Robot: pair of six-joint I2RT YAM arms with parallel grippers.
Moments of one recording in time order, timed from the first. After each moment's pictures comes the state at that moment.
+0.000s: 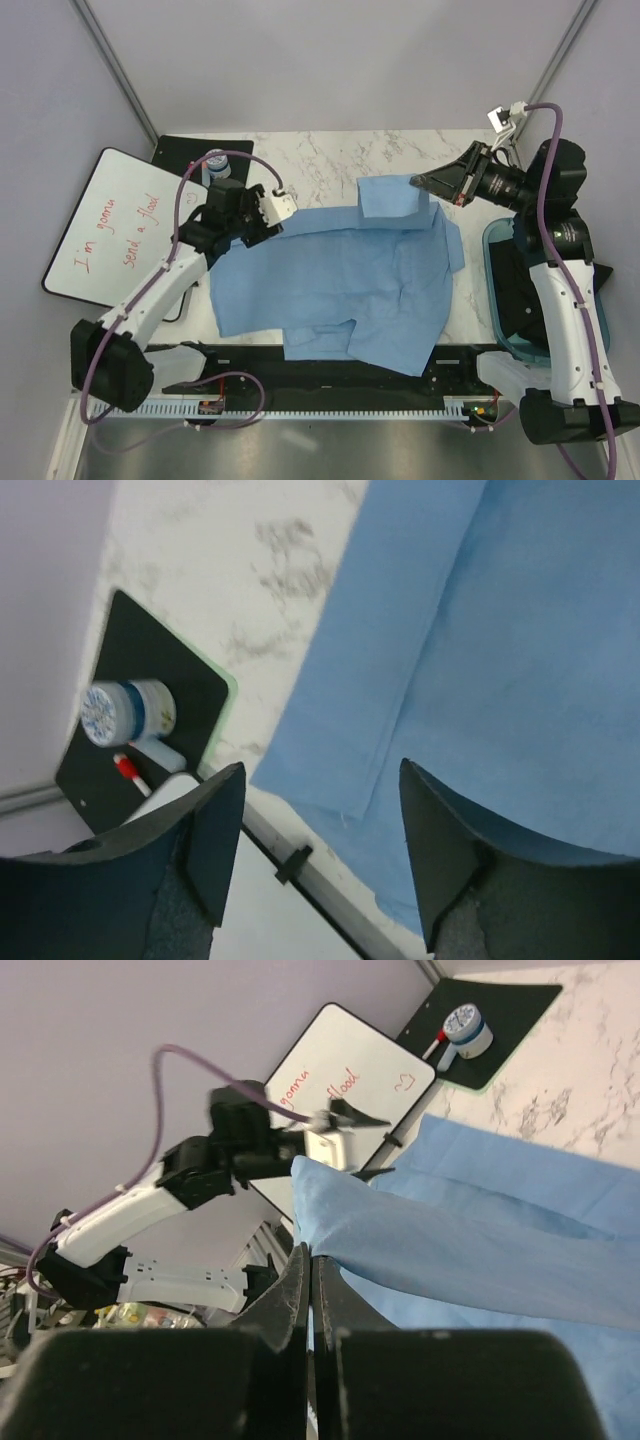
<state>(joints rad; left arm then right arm) -0.41 1.19 0.99 -0.40 0.11 0.83 0.03 1.04 1.32 -0.37 -0.95 0.71</state>
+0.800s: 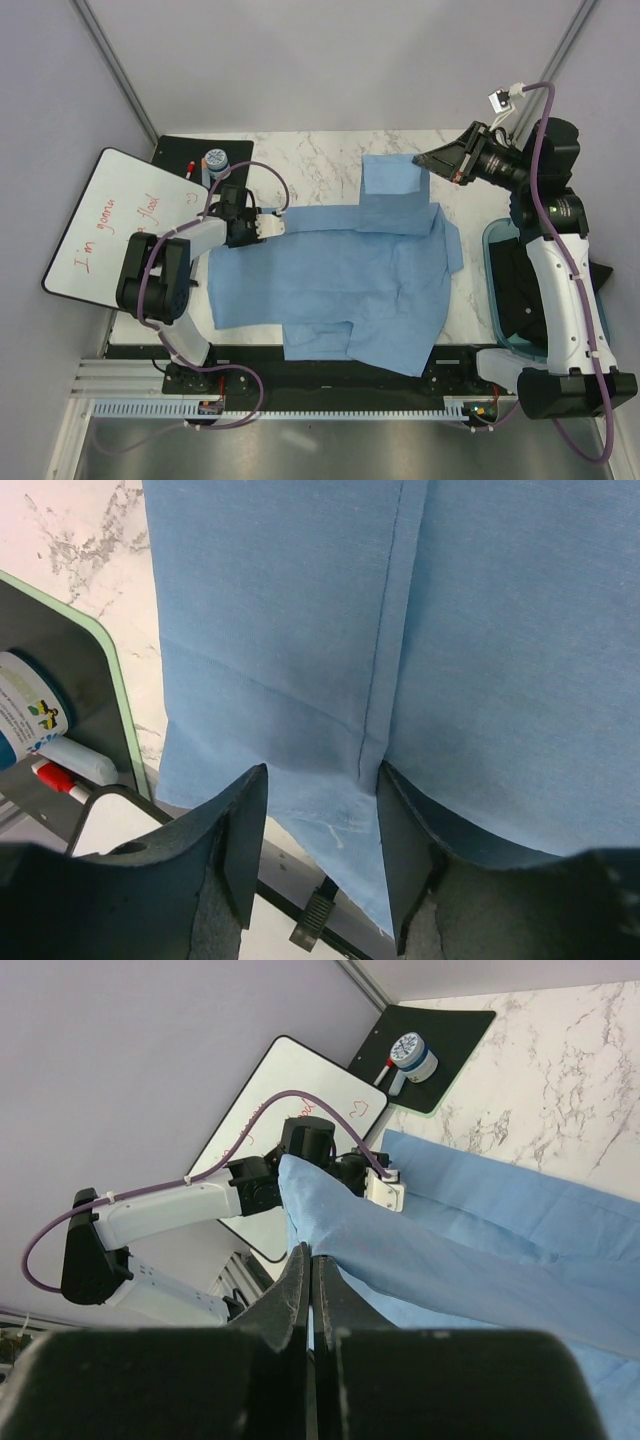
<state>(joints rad) -0.19 1.72 0.95 -0.24 0.00 1.26 0.02 1.17 1.43 -0.38 -0.86 0.67</state>
